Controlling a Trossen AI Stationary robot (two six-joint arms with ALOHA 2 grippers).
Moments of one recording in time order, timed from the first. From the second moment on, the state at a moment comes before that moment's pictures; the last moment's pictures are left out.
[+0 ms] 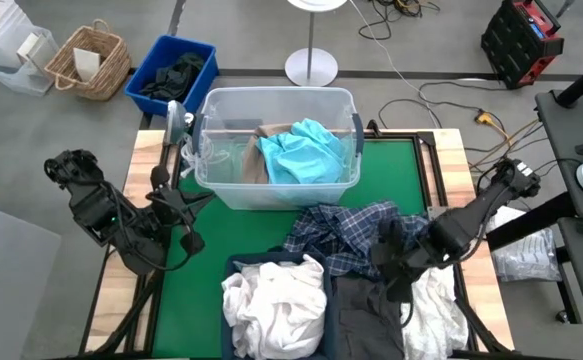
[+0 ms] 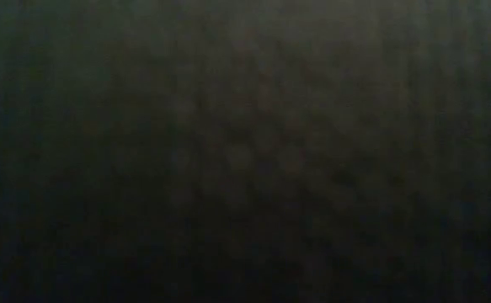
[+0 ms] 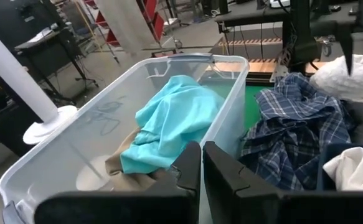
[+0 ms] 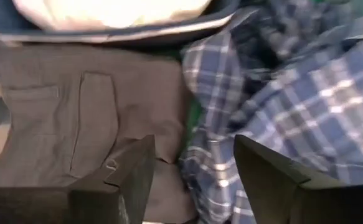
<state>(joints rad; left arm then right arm) -0.73 1.20 1.52 -1.27 -1.19 -0.67 0.59 1.33 1.39 -1.16 0.18 0.57</state>
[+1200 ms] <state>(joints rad) -0.73 1.23 1.52 -1.23 -1.19 -0.68 0.64 1.33 0.77 -0.49 0.03 0.77</state>
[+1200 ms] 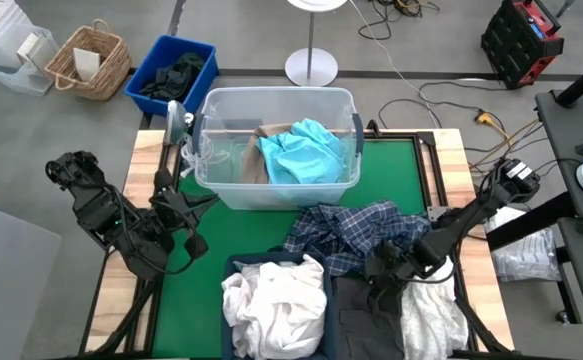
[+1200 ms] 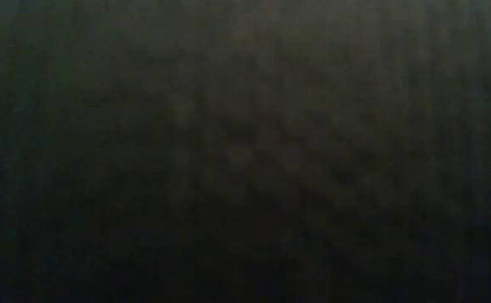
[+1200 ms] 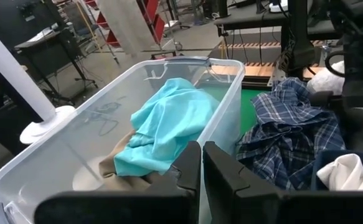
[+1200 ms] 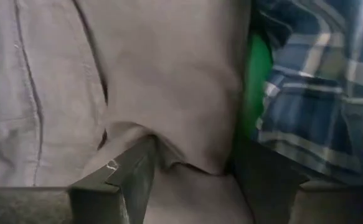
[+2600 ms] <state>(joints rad) -0.73 1.23 1.52 -0.97 -1.34 -0.54 0.63 1.29 1.42 -1.08 0.55 0.56</state>
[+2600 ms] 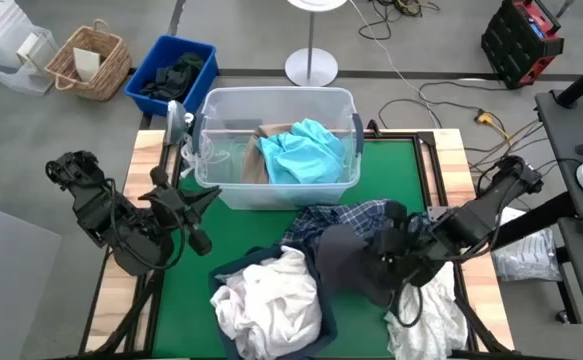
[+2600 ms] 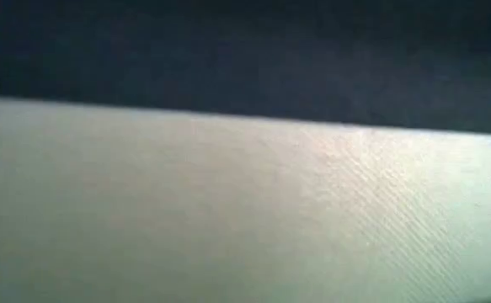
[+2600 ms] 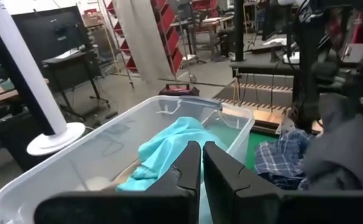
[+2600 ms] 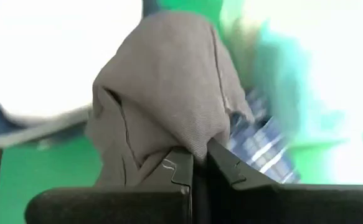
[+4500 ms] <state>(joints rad) -0.45 1.38 1.52 -0.44 -0.71 -0.16 0.59 1.31 1.76 -0.38 1.10 -0.34</state>
